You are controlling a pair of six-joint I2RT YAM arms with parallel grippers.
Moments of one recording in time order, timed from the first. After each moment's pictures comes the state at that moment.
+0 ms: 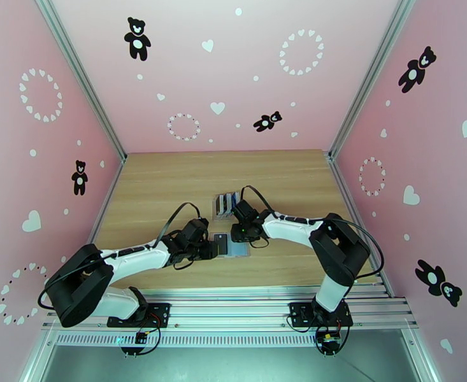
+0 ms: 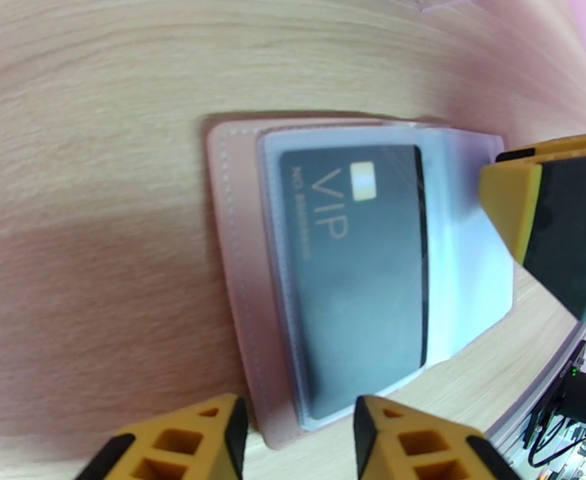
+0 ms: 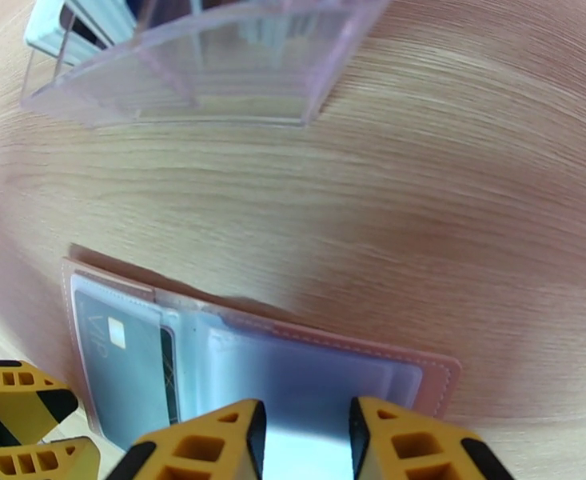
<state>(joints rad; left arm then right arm) -0.76 1.40 0.57 -0.15 0.15 -0.78 0.78 1.75 1.00 -0.41 -0.05 0.62</state>
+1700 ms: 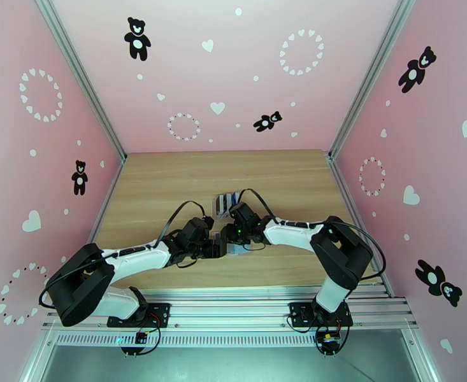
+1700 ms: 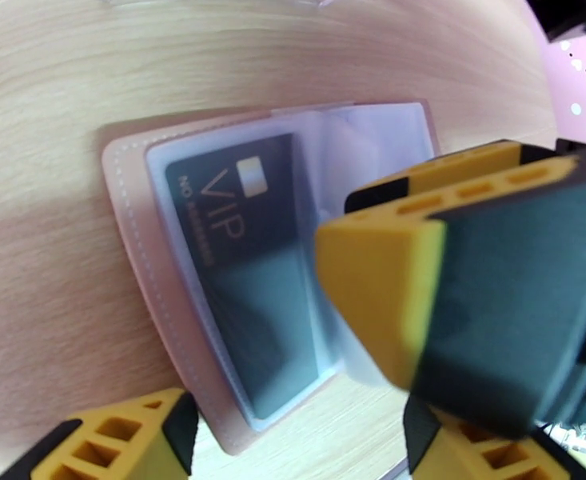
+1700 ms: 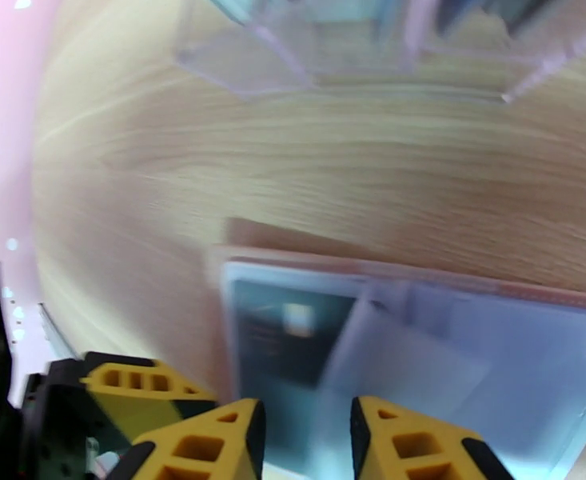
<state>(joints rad) -0.77 1.41 0.57 -0.04 0.26 -0.78 0.81 1.71 0.92 -0.13 -0.26 0.83</state>
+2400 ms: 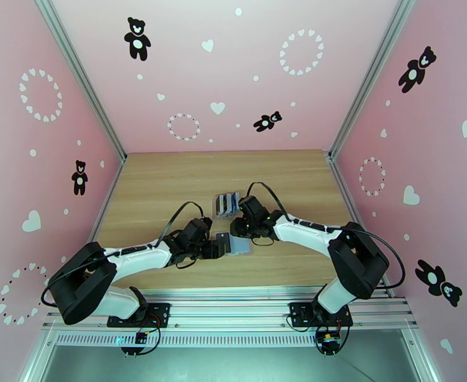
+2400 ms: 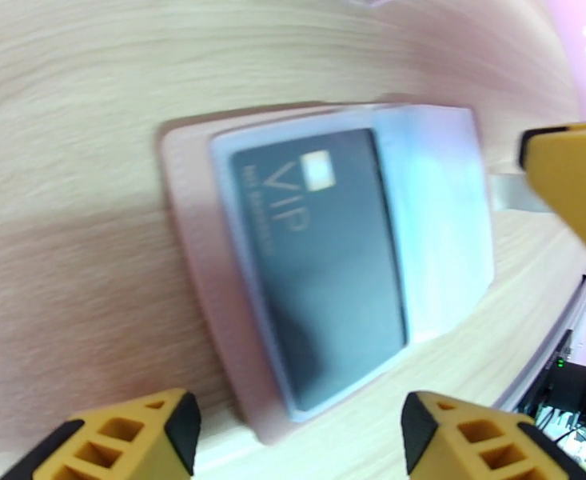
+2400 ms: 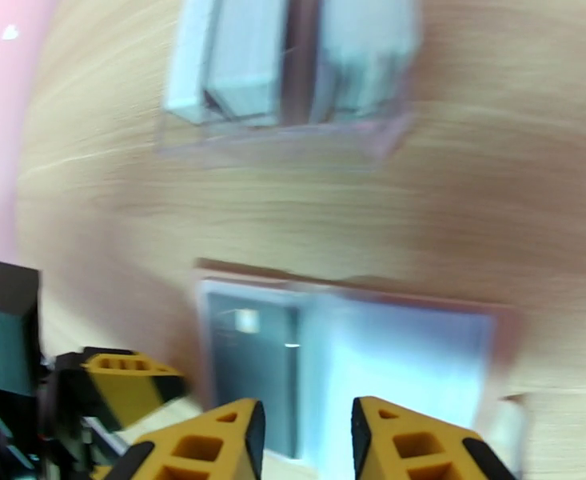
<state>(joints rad) -0.77 1.43 0.57 -0.10 0.18 -0.77 0.74 1.62 0.95 -0.36 -0.12 0.68</state>
